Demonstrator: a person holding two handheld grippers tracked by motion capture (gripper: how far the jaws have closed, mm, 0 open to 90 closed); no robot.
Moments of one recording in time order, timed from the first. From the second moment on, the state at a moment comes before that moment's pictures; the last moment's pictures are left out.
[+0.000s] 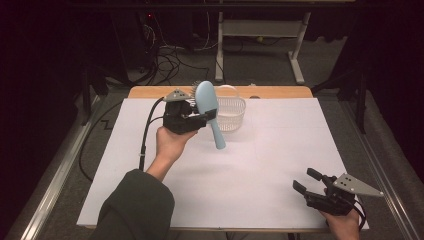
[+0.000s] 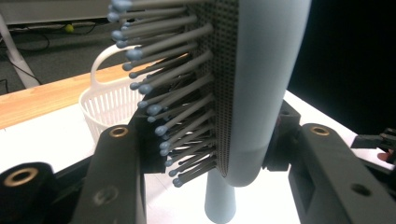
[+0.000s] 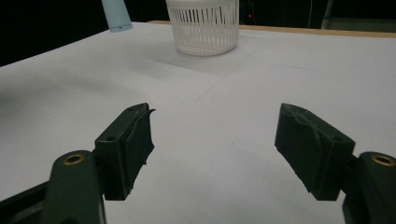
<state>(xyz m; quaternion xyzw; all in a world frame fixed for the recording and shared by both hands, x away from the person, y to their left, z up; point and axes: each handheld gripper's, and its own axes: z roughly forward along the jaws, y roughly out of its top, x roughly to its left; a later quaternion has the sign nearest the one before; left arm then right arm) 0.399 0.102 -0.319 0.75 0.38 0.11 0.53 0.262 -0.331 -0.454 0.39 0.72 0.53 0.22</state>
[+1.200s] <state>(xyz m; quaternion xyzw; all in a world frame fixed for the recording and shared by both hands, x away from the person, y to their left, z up) 0.447 0.062 -0.300 0.77 0.38 0.12 0.50 0.261 -0.330 -0.453 0.39 0.72 0.54 0.21</state>
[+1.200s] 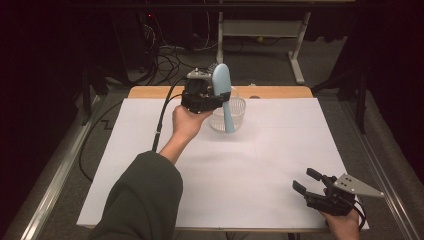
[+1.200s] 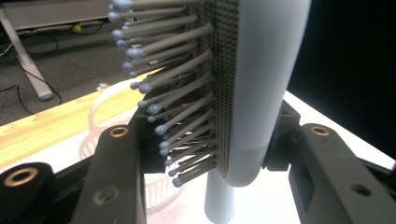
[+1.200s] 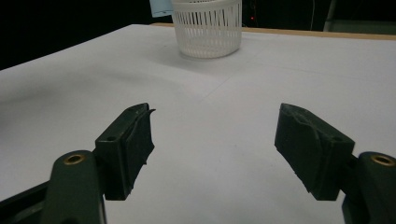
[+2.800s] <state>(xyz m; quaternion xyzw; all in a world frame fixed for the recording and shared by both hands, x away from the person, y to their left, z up) 0.499 0.040 -0.290 0.74 0.43 0.16 0.50 0.260 -0.328 -0.453 0.38 0.72 0.53 0.22</state>
